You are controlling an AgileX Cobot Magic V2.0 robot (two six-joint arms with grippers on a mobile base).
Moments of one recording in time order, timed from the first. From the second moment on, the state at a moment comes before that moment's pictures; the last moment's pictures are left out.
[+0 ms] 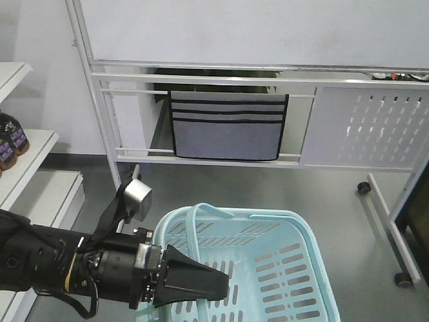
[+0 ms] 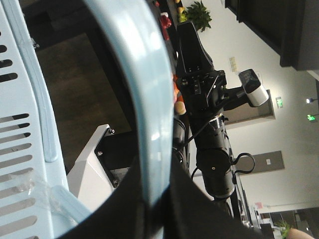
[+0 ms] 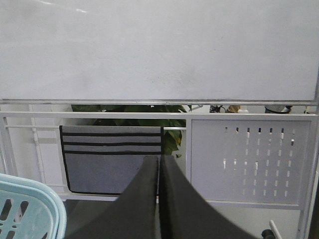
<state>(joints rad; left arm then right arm) -0.43 1.49 -0.65 1.44 -1.16 -2.14 0.02 -0.01 0.03 -0.07 0.00 0.11</state>
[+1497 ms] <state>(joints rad) -0.43 1.49 -0.65 1.44 -1.16 -2.14 0.02 -0.01 0.03 -0.07 0.00 0.11</state>
